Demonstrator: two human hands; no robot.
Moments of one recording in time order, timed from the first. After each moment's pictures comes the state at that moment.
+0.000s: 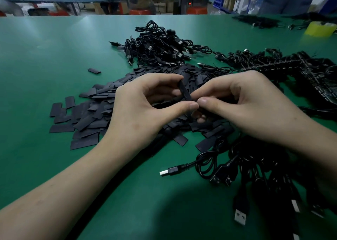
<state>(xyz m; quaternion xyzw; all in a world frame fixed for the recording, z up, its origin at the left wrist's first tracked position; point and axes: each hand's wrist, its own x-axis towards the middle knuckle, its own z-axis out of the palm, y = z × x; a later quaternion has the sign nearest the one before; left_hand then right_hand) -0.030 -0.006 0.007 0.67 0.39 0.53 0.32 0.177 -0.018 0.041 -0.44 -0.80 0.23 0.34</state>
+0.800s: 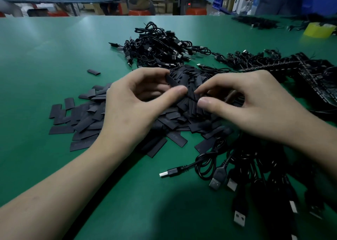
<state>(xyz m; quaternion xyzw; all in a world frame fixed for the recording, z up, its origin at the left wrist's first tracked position) -0.034 -0.001 0.008 0.61 0.41 0.59 0.34 0.186 -0.017 0.046 -0.48 -0.82 0.07 0.29</state>
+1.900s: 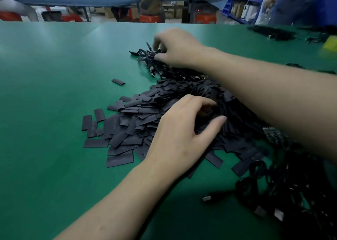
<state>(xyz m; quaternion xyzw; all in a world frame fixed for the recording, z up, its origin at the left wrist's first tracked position) -0.034 0.005 -0.003 0.75 0.44 0.46 0.17 0.051 0.191 0.079 -0.44 -0.88 -0.09 0.18</state>
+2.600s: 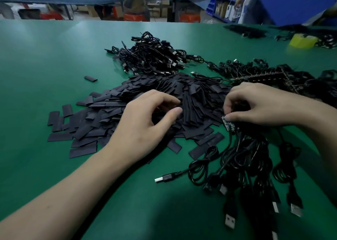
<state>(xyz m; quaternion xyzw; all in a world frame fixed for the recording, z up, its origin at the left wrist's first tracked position) -0.034 0.000 0.004 0.78 0.44 0.42 0.16 0.250 0.028 0.056 -0.54 -0.84 0.11 0.04</state>
